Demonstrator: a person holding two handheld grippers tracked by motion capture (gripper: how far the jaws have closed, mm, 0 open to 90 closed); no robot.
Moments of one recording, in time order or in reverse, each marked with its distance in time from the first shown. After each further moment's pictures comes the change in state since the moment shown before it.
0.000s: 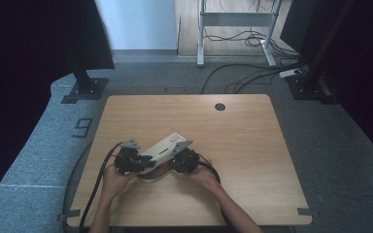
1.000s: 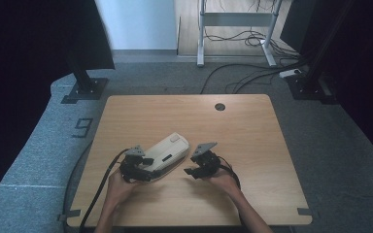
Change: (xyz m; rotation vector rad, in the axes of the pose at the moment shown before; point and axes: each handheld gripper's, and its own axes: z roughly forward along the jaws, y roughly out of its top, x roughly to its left) left arm -0.012 -0.014 0.017 -0.034 -0.042 0.015; right arm -0.014 -0.043 -0.051 -0.021 -0.008 0.082
